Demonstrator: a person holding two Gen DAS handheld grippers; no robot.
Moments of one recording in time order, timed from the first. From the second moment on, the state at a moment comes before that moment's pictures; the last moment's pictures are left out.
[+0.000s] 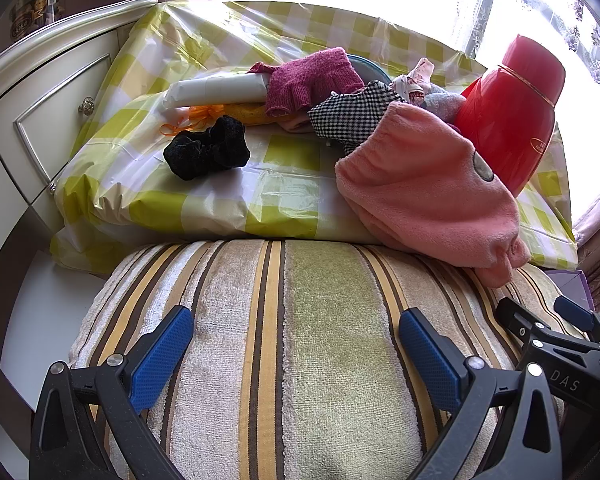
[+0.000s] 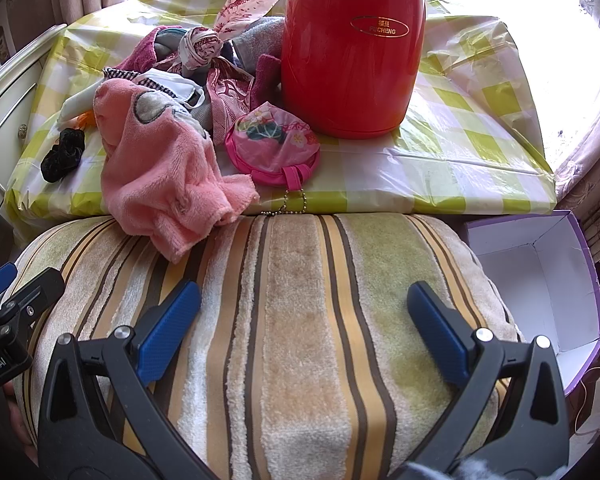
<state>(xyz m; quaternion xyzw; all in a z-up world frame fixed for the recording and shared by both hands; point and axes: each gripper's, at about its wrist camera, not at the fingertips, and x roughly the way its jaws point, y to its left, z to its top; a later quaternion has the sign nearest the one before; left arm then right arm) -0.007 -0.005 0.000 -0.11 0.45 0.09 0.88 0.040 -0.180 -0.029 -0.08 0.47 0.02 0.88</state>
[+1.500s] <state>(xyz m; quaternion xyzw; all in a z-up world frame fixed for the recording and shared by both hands) 0.084 0.078 0.012 -0.20 0.45 0.11 0.86 0.077 -0.138 -0.002 -0.07 0.44 0.17 0.88</state>
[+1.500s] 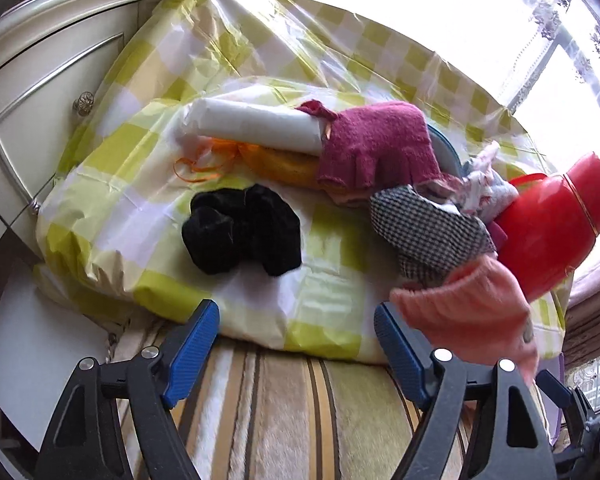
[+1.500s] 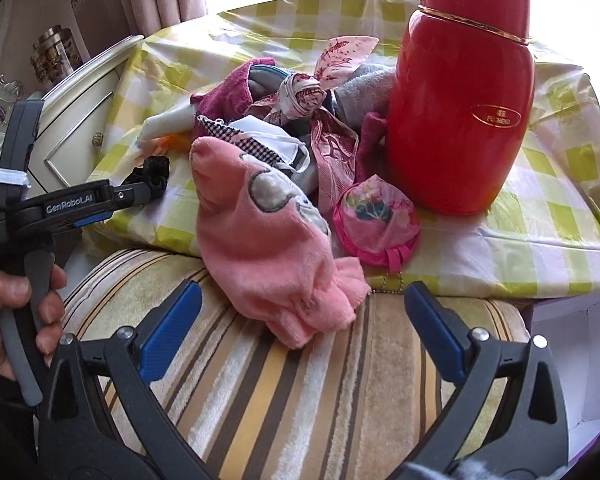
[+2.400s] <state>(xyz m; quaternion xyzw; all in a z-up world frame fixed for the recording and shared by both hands) 0.092 0.063 0.022 -0.17 0.42 0.12 0.88 0.087 -0.144 0.001 -0.02 0.47 0.24 0.85</state>
